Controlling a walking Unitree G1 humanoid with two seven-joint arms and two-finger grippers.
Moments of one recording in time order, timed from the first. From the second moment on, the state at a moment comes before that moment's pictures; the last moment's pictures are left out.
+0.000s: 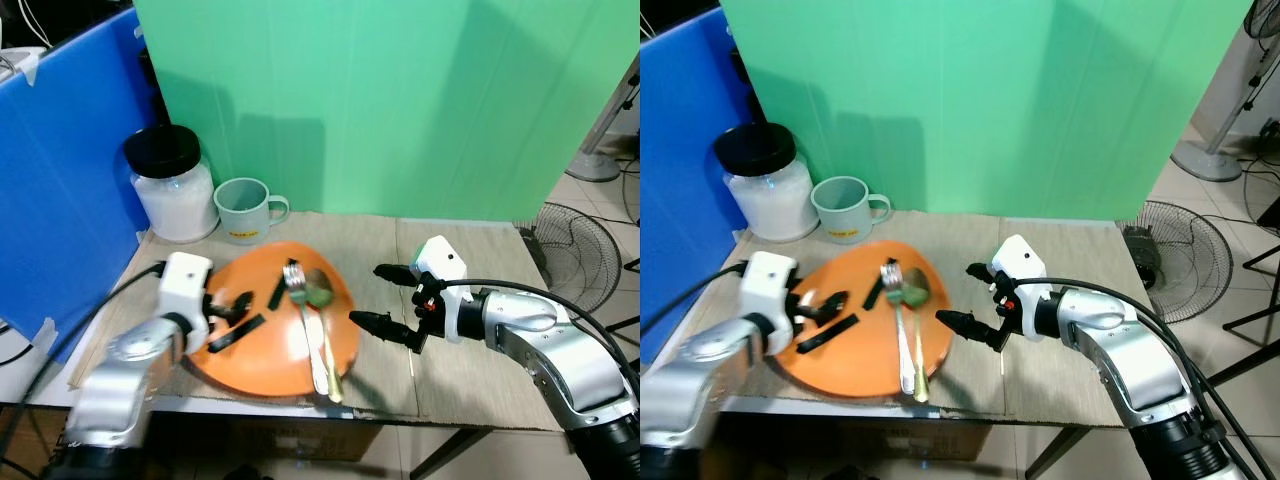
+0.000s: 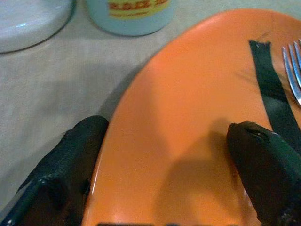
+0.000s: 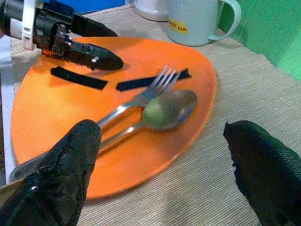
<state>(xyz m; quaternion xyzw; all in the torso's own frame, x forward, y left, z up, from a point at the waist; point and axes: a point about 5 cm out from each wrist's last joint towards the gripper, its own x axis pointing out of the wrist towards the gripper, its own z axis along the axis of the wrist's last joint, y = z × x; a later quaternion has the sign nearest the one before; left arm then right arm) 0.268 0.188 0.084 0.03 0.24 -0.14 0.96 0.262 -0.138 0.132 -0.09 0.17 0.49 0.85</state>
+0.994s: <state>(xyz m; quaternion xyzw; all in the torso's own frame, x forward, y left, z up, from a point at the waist) 0.244 0.171 0.133 0.09 0.08 -0.08 0.99 0.261 -0.125 0.122 0.00 0.14 0.28 0.95</state>
